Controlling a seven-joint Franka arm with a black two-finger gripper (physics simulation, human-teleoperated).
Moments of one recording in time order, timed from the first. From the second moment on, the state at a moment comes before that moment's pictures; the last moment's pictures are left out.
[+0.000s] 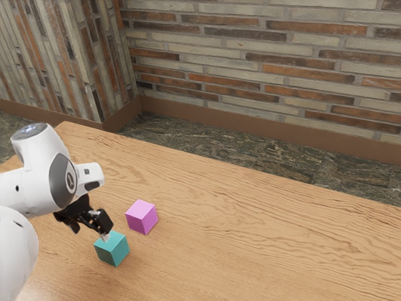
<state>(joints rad) 1.09 -0.97 -1.07 -2.74 -1.00 2.02 0.63</state>
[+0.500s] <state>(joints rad) 1.34 -0.96 -1.26 -2.64 -1.18 1.98 0.85</state>
